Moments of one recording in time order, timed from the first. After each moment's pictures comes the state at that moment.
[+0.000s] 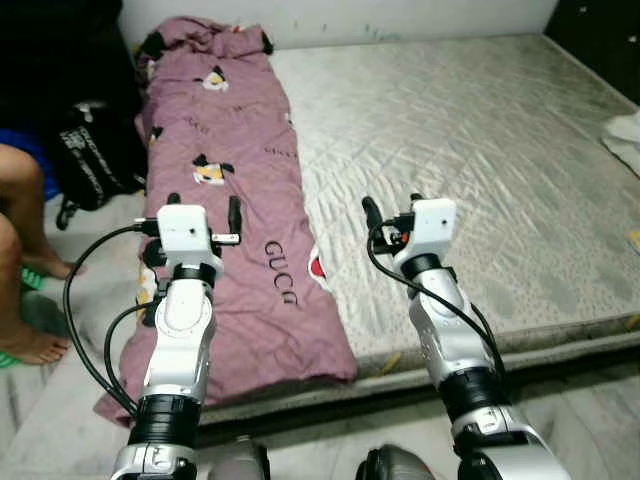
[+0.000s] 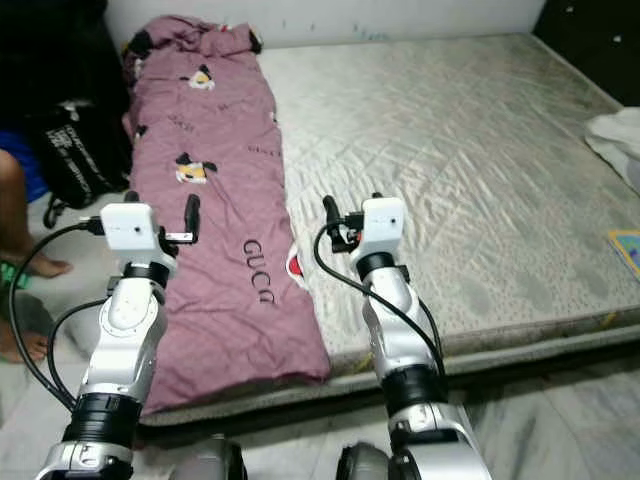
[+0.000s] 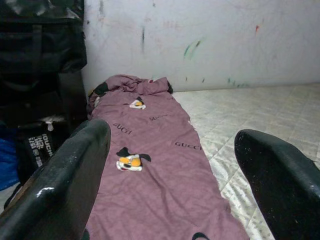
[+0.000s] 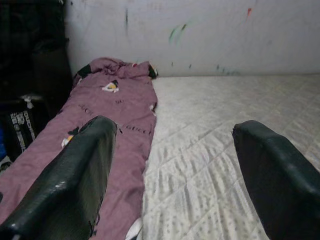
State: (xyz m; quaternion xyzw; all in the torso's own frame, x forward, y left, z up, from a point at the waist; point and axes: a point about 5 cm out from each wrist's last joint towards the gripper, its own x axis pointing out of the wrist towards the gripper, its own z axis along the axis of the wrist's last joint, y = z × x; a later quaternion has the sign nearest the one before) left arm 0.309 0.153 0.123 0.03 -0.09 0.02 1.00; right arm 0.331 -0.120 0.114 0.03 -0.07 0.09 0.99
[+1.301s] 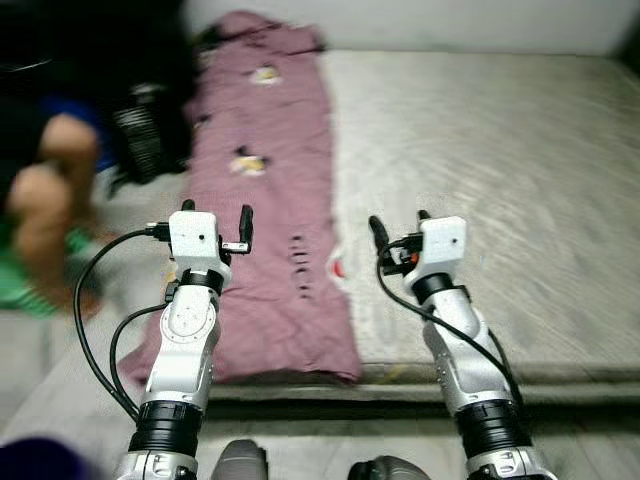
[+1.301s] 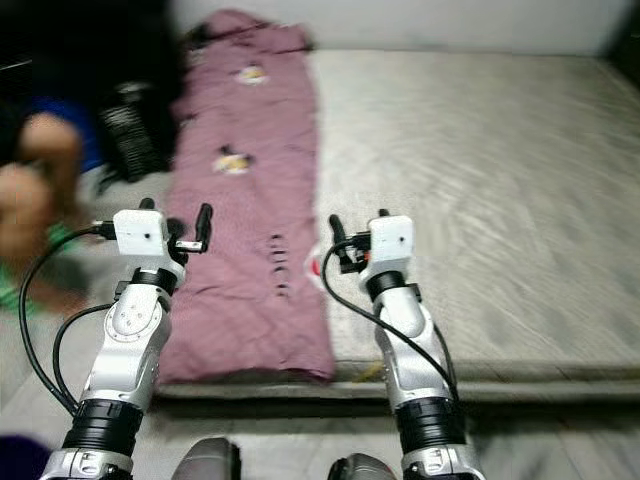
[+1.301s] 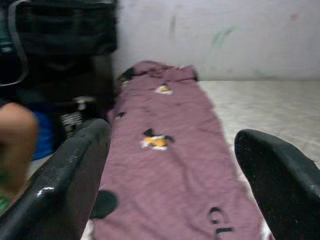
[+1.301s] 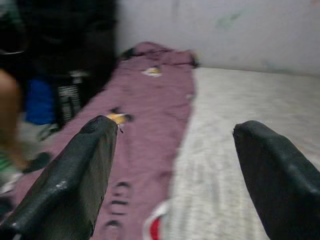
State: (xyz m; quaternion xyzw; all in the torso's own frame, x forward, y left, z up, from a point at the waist) left arm 0.305 0.145 0.116 0.02 -0.06 -0.02 1.00; right arm 0.307 -0.126 0.106 0.01 -0.04 0.11 0.99
